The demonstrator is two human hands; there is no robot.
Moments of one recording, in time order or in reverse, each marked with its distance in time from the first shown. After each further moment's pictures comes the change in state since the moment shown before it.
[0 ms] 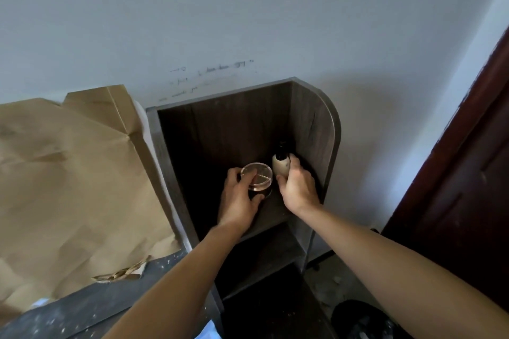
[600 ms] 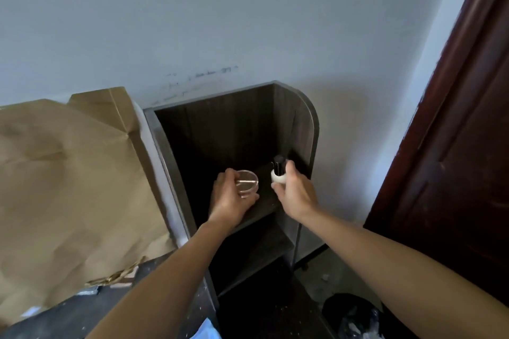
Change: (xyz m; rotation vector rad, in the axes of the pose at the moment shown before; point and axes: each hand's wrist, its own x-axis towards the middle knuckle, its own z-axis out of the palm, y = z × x) left_hand -0.014 0.008 -0.019 -0.101 -0.066 -0.107; right_hand -0.049 -0.002 -0.033 -0.050 0.012 -0.064
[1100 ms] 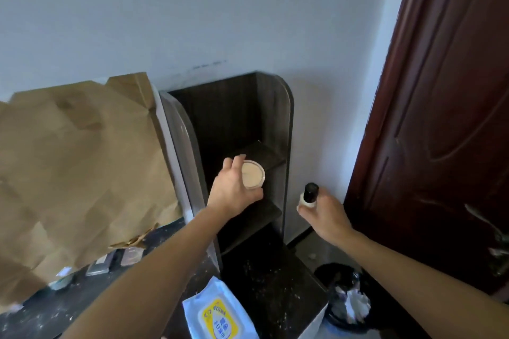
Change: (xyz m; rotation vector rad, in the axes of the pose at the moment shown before) left_hand -0.106 0.021 -0.047 0.137 -0.127 0.273; right_hand -0.171 0.032 -0.050 0.109 -0.035 0.173
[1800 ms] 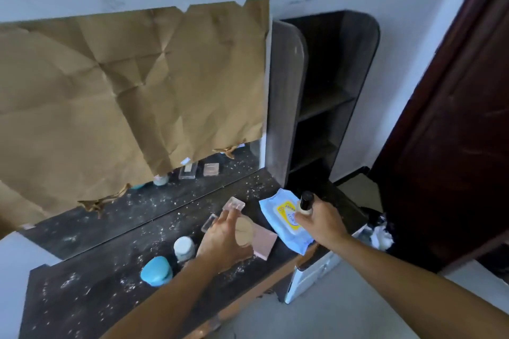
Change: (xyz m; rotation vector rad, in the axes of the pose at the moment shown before) left_hand -0.322 -0.194 -0.075 0.129 -0.260 -0.181; right_hand -0.217 -0.108 0.169 -0.106 -0.162 0.085
